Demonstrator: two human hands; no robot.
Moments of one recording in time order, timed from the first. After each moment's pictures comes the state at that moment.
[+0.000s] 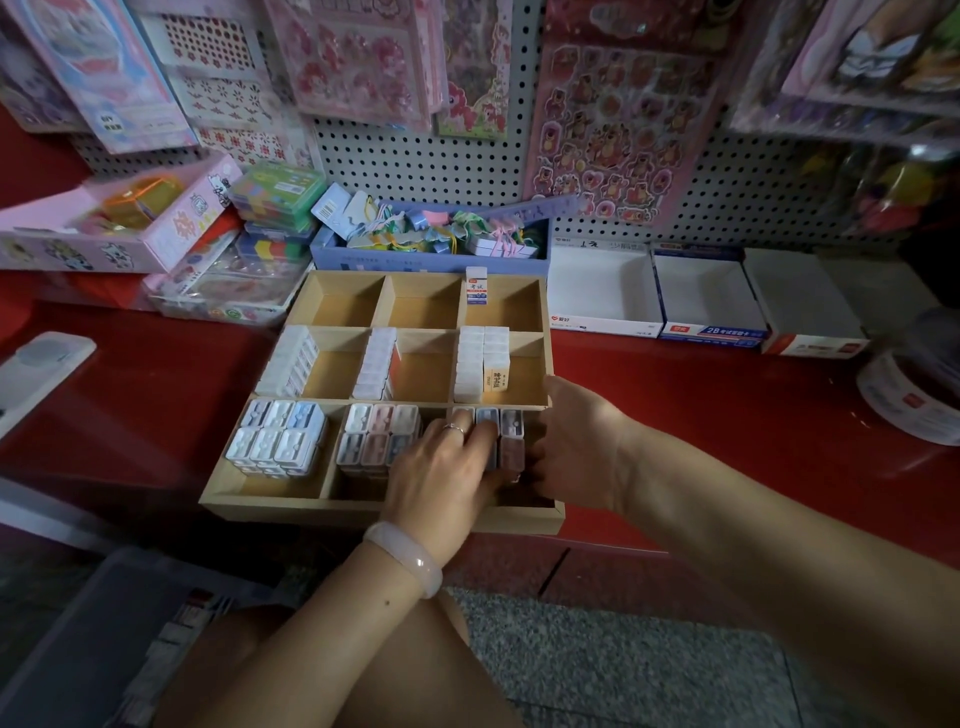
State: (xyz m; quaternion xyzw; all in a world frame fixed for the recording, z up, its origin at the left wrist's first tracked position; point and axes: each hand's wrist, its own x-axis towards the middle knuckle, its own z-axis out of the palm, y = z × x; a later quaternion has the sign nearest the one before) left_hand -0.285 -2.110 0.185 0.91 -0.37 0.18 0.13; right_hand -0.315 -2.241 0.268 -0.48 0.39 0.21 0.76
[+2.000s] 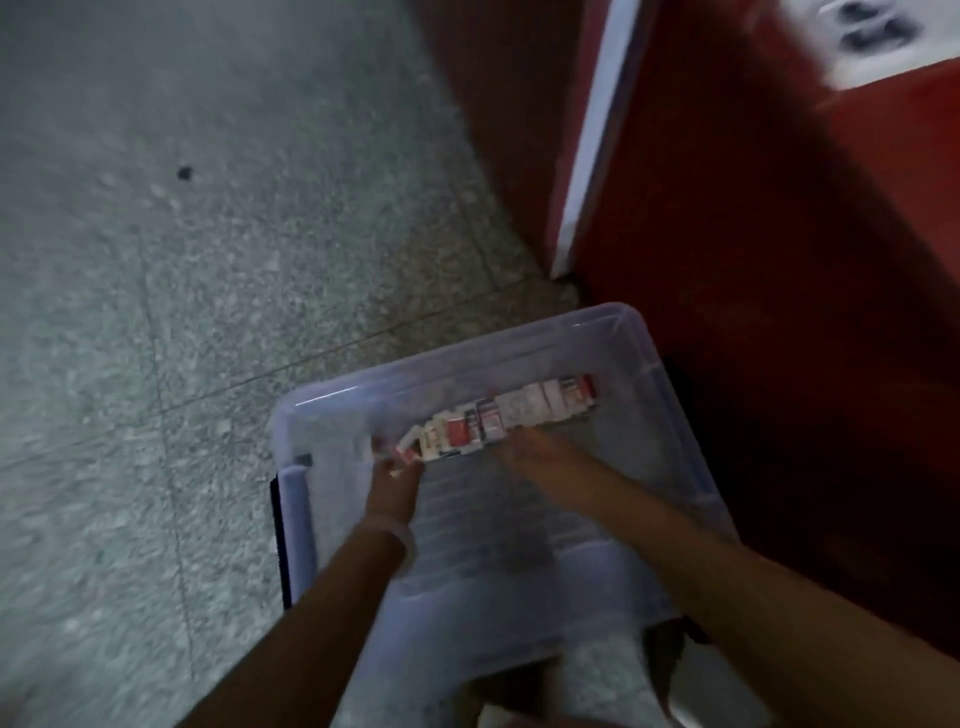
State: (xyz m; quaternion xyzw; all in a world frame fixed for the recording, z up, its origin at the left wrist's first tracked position) left_hand -0.383 -1.657 -0.106 0.53 0.63 -0.09 0.55; right_hand -0.245 -1.780 -0.056 -0.74 -0.14 0.55 0.36
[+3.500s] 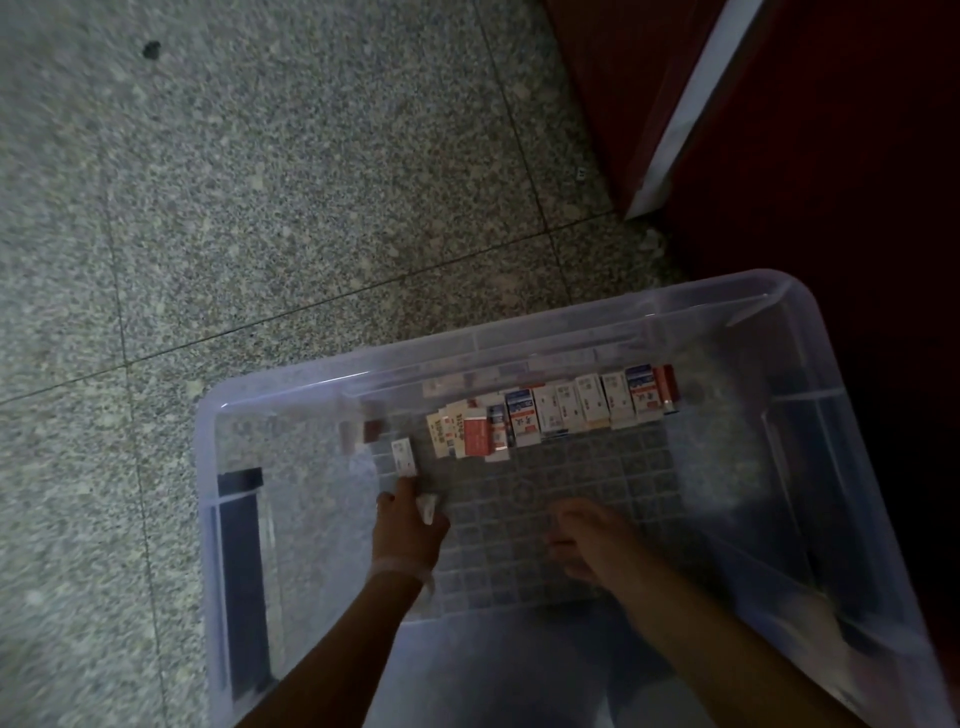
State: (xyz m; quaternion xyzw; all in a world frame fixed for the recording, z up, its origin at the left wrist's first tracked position) left_hand -0.410 -1.668 -0.242 0.72 0.59 -0.13 0.35; right_hand -0.248 -1.789 -0.161 -0.68 0.09 0.65 0.33
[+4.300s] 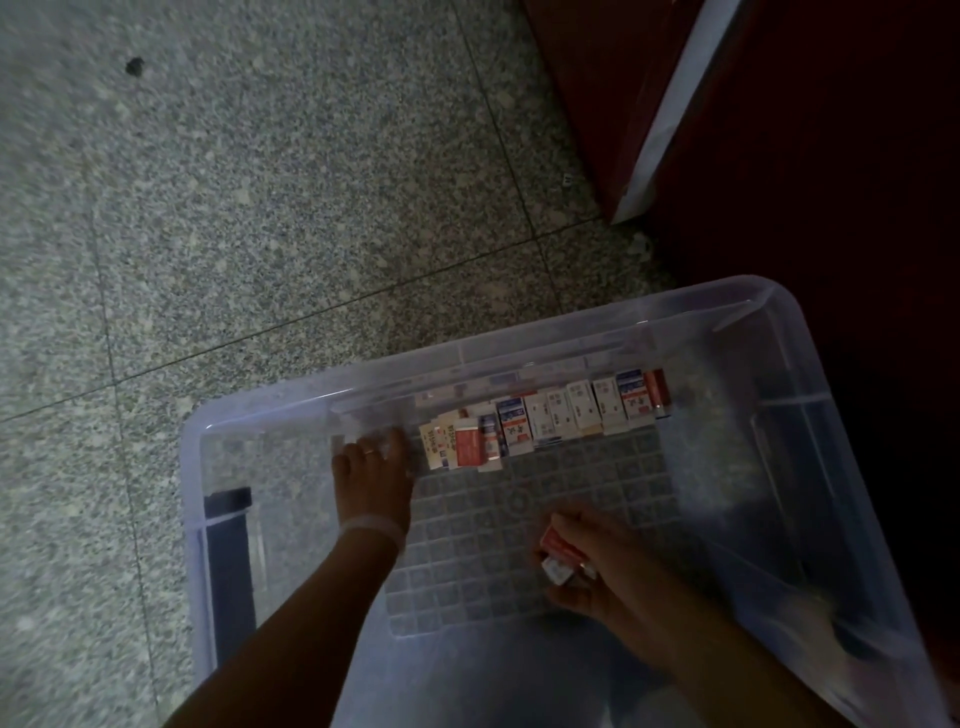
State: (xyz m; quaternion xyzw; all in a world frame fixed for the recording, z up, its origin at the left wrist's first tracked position) left_hand -0.381 -1.615 -0.230 0.87 0.40 -0.30 -0.02; right_hand -0.249 -1.802 -0.147 -0.52 0.23 0.65 0.51
